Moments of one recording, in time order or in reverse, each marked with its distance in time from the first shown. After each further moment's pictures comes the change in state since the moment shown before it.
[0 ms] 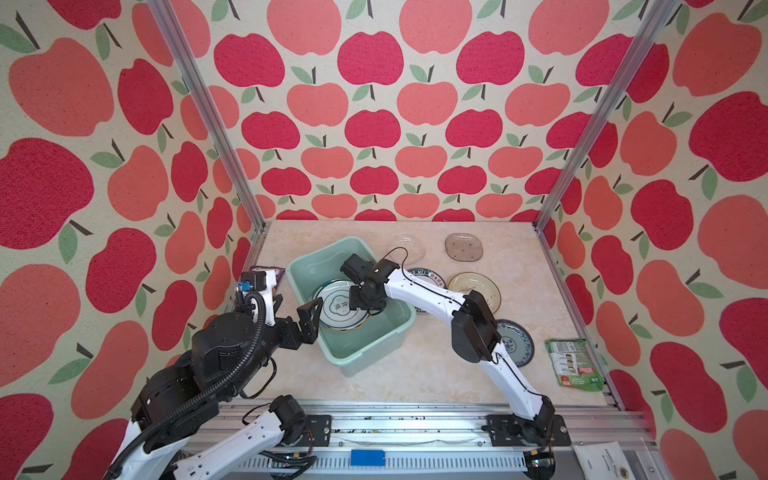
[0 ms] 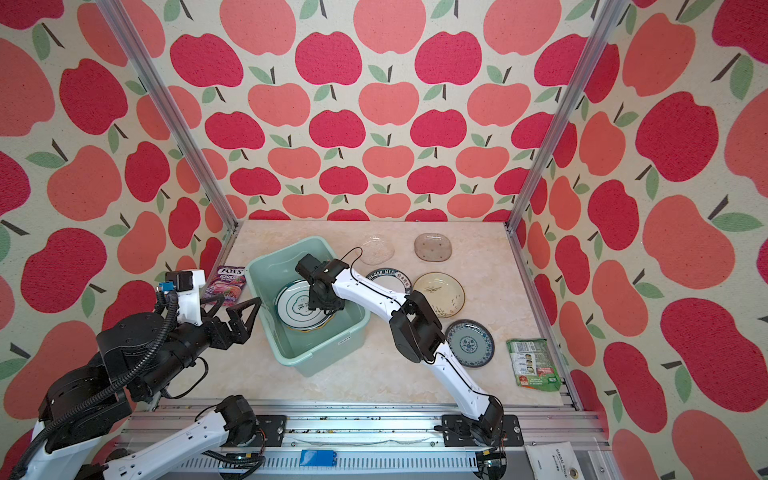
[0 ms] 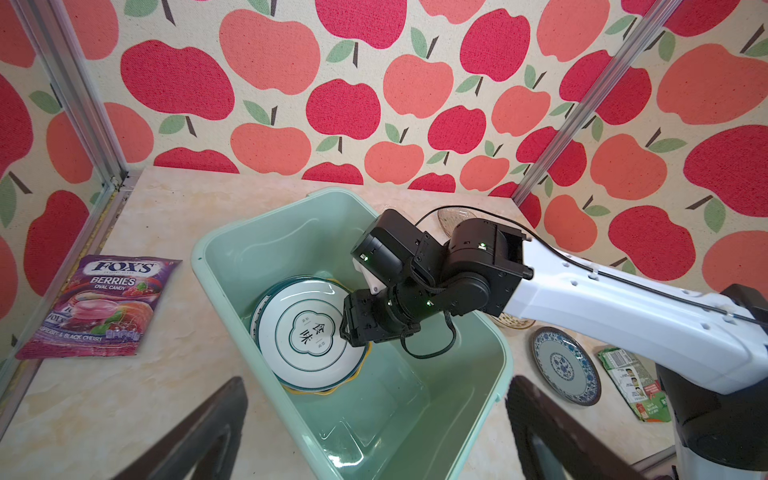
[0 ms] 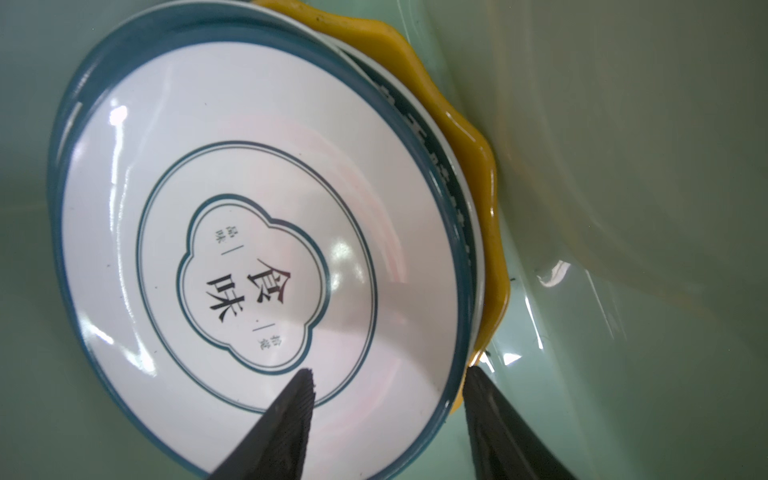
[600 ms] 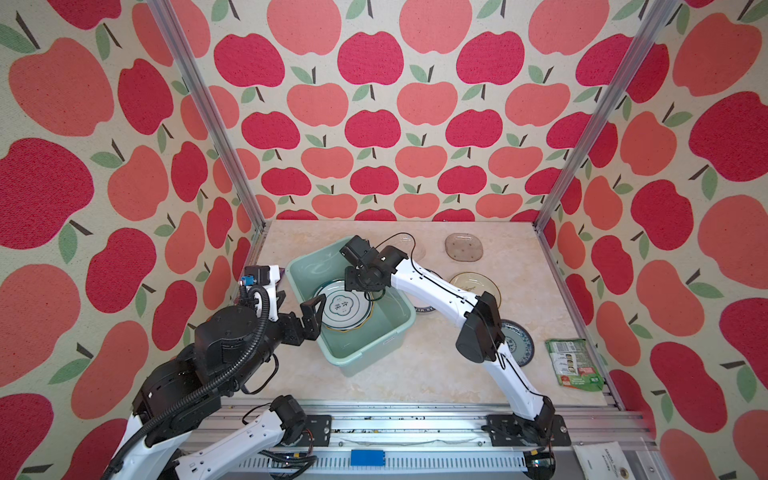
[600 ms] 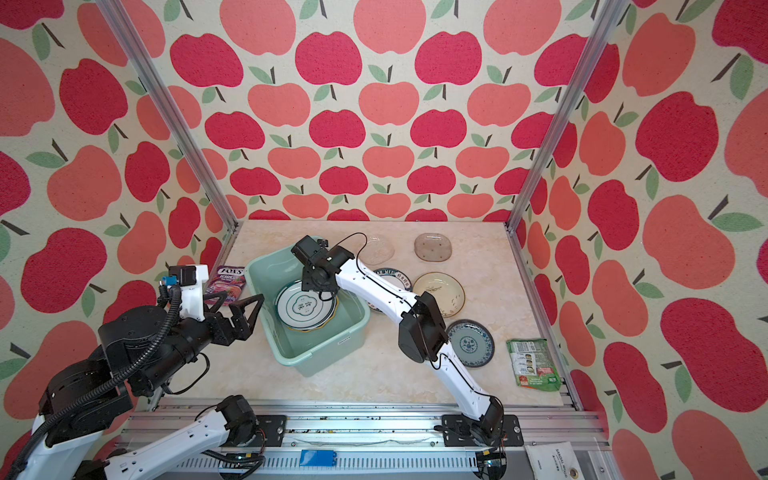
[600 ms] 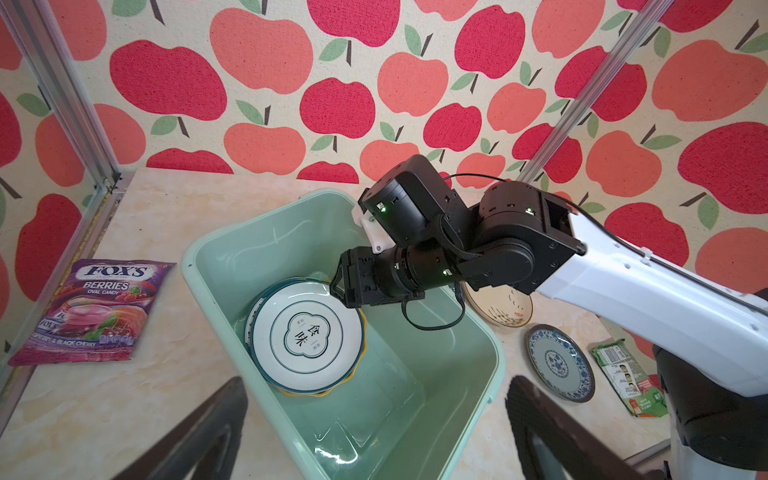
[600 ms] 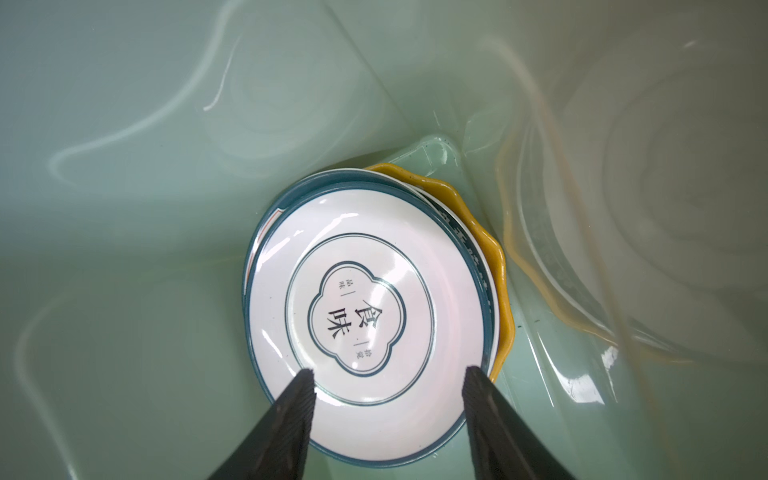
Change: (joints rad) left arm 0.000 0.061 0.055 -0.008 0.024 0.004; right arm -0.005 -0.064 0.146 0.016 0.078 -0.051
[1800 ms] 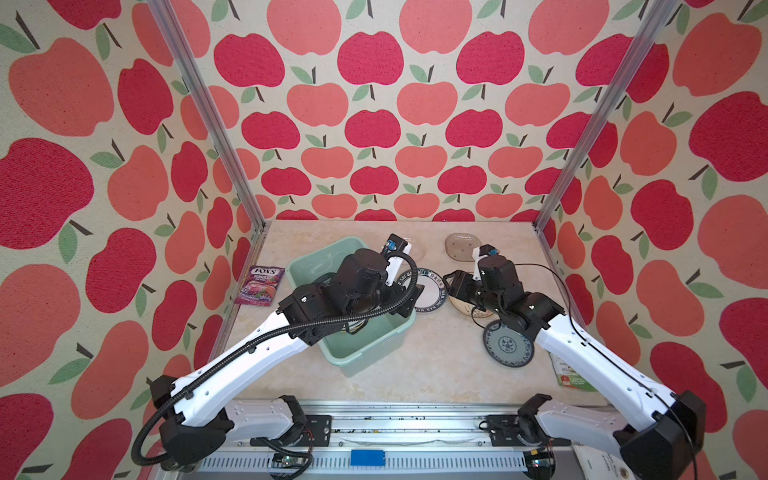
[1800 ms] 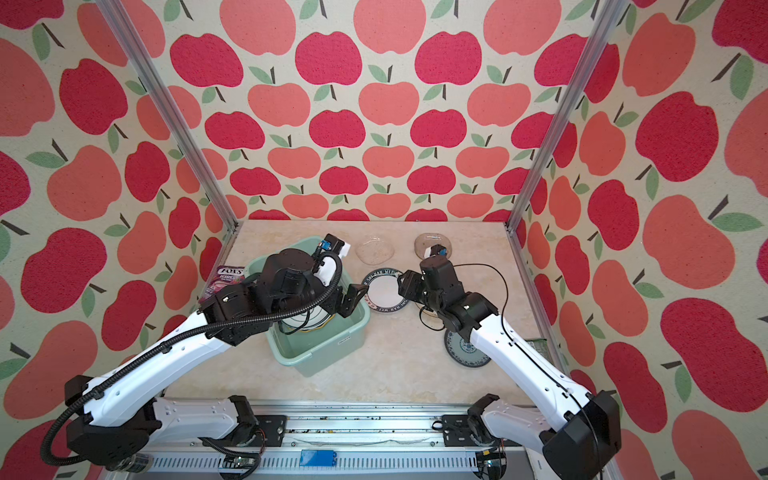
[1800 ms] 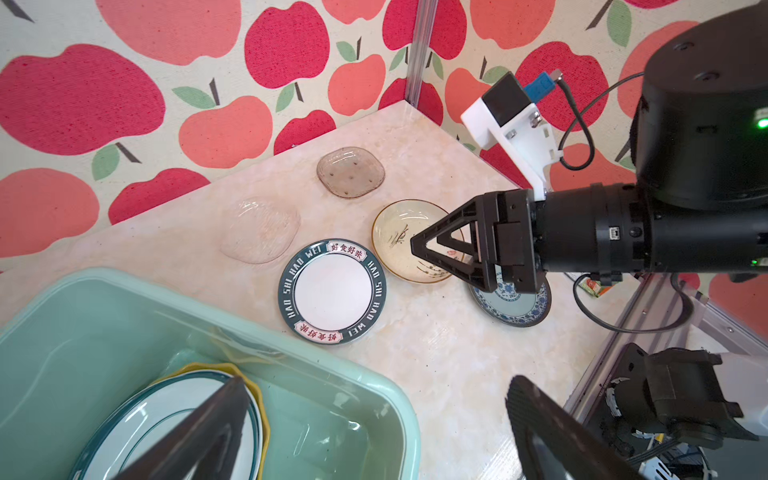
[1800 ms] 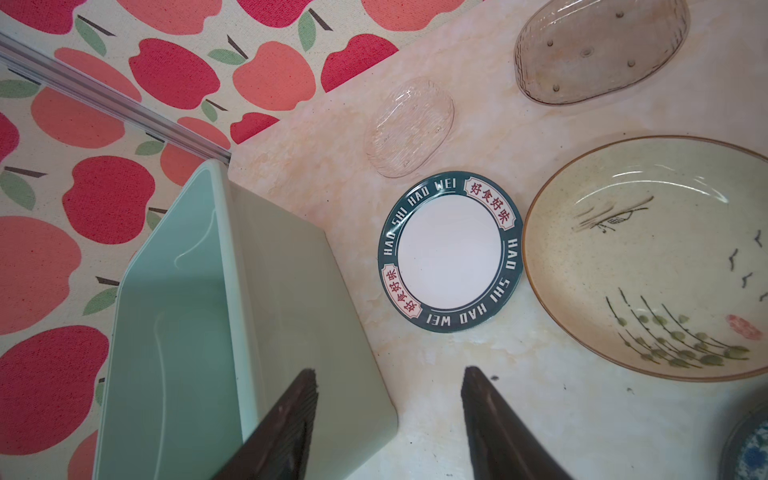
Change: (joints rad) left arm -0.175 0.605 0.082 0.391 0.224 0.281; right arm -0.386 -1.249 -1.431 0.554 -0.076 0.001
